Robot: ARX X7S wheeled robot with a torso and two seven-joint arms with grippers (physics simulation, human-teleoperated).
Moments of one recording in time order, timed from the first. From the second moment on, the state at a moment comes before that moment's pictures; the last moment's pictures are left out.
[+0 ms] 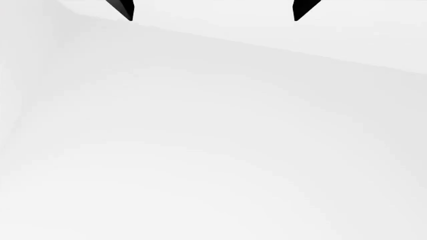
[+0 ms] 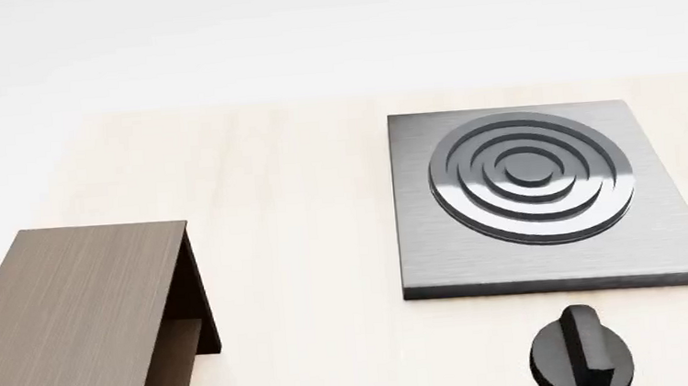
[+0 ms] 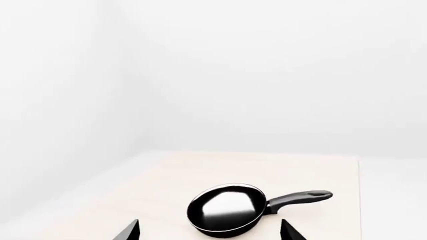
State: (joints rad) left arm 0.54 -0.17 -0.22 0.29 -0.27 0.65 -1.07; right arm 0.15 0.50 0.26 -1.05 0.86 0.90 1.53
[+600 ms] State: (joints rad) left arm 0.54 -0.17 -0.21 0.29 -0.27 0.65 -1.08; right arm 0.12 0.49 0.52 -1.05 1.12 1.02 1.57
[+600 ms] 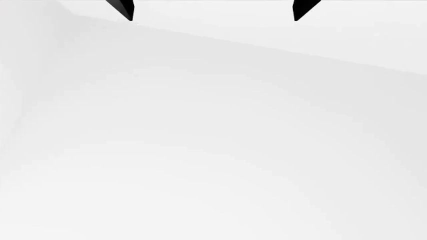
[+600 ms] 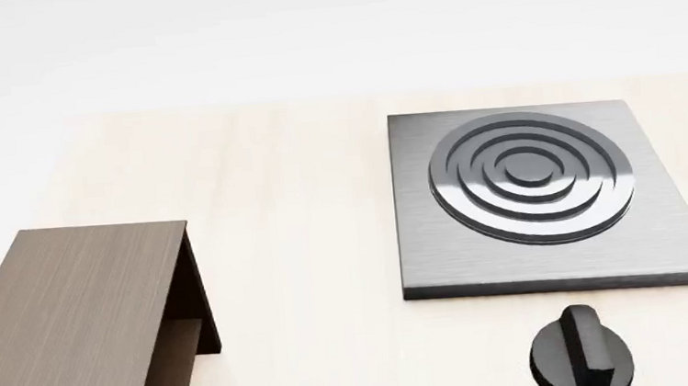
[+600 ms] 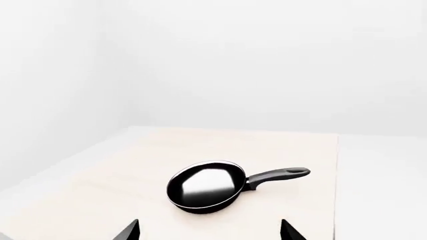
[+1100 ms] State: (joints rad) left arm 0.54 -0.18 -0.21 0.29 -0.28 0.65 -1.08; right arm 0.25 0.29 0.82 -1.05 1.33 1.37 1.57
